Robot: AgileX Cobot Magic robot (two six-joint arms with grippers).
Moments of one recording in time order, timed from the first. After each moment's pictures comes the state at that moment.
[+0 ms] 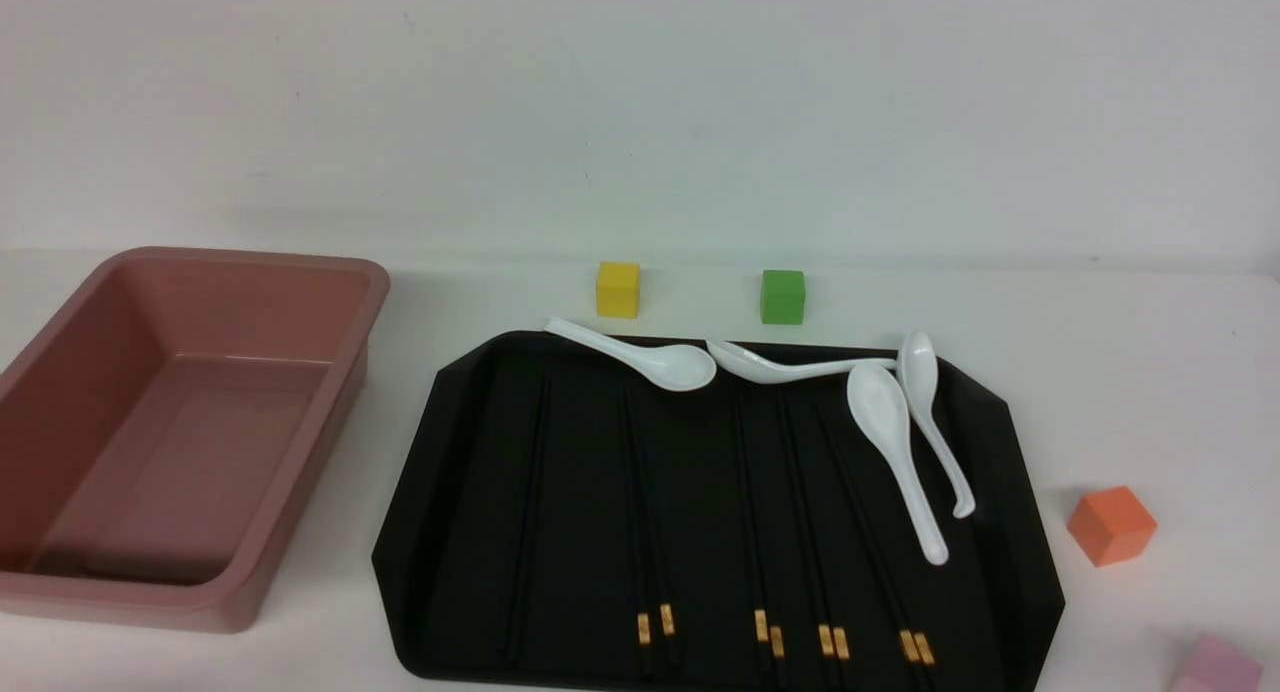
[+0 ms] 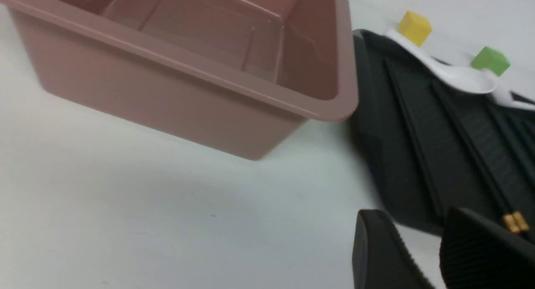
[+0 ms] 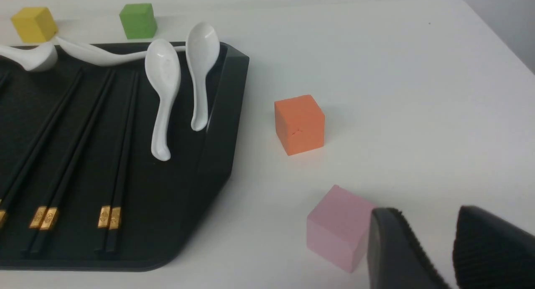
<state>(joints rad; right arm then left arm) 0.00 -0.01 0.02 -0.08 0.37 0.19 -0.10 -0.01 0.03 -0.16 0.37 -0.32</state>
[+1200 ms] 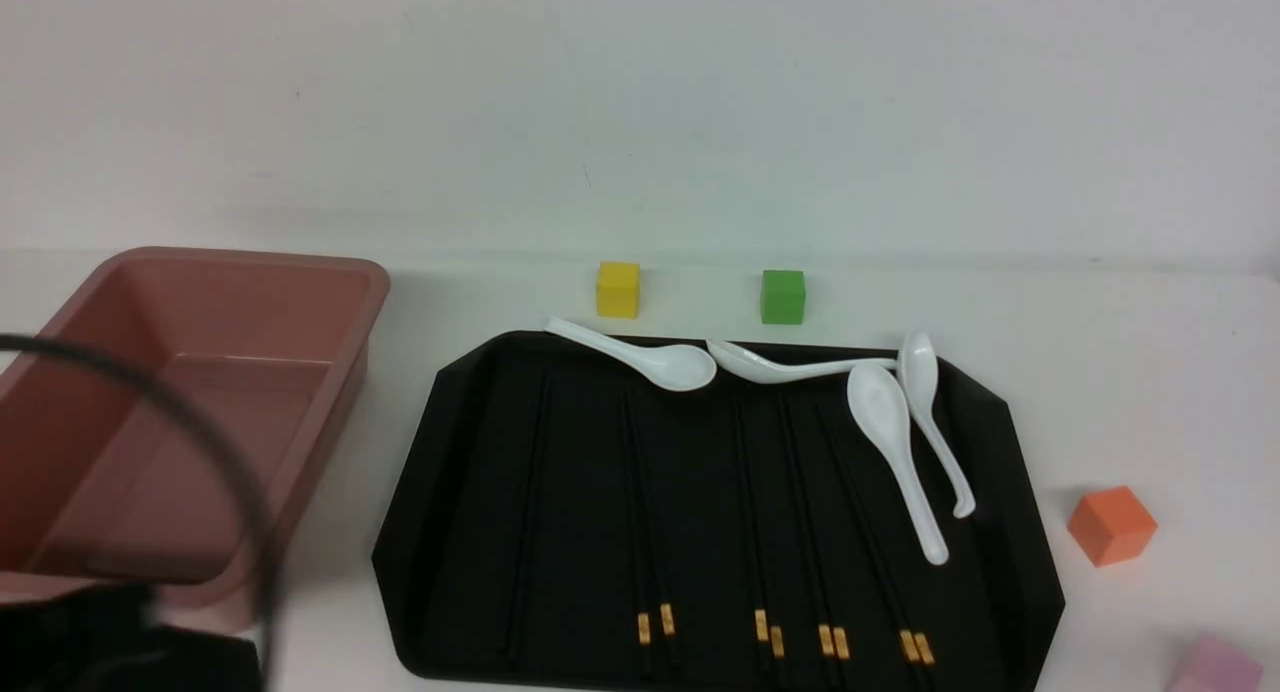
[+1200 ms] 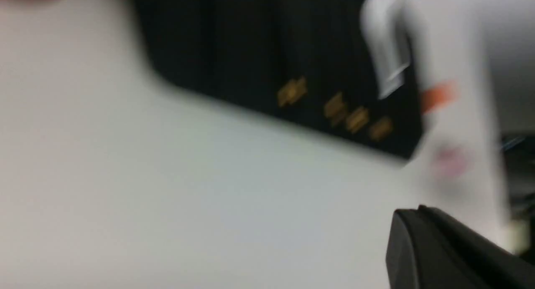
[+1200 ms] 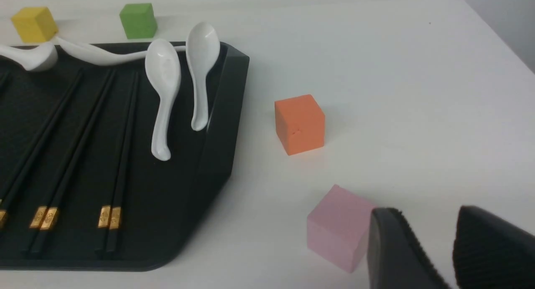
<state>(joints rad) 0.00 -0.01 0.02 -0.08 0.37 0.19 -0.10 0.75 -0.65 -0.57 0.95 -0.21</state>
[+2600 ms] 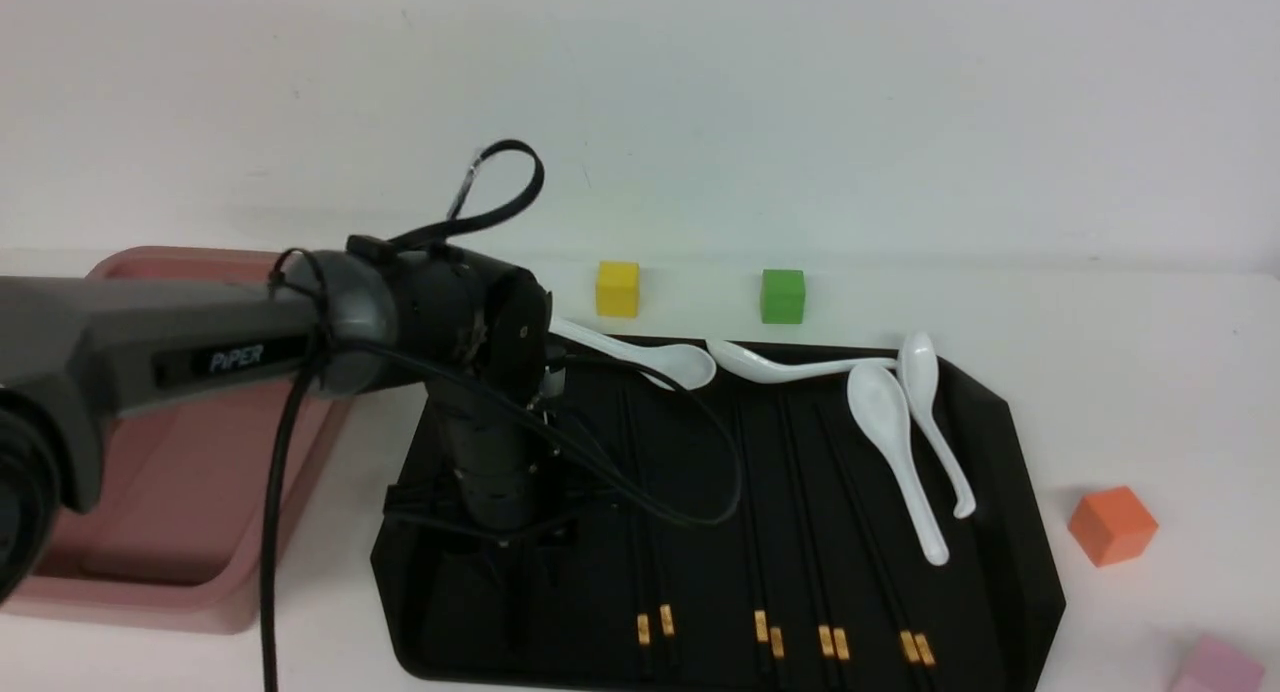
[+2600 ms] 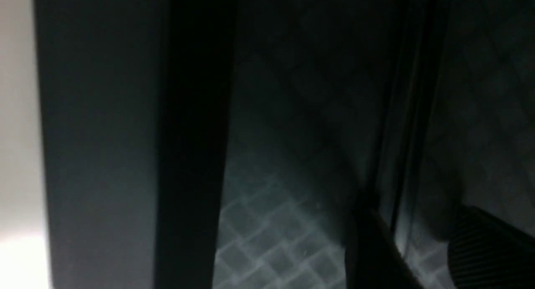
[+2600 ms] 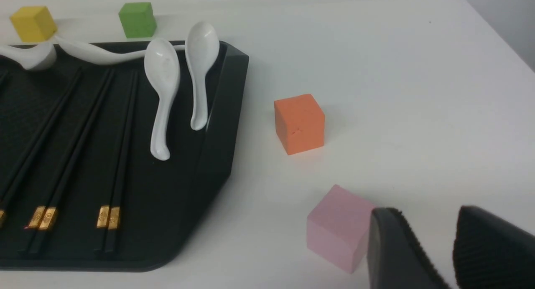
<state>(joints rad) 0.00 -0.01 0.02 -0.08 0.37 0.19 -0.50 2.03 -1.38 -0.03 0.85 -0.56</state>
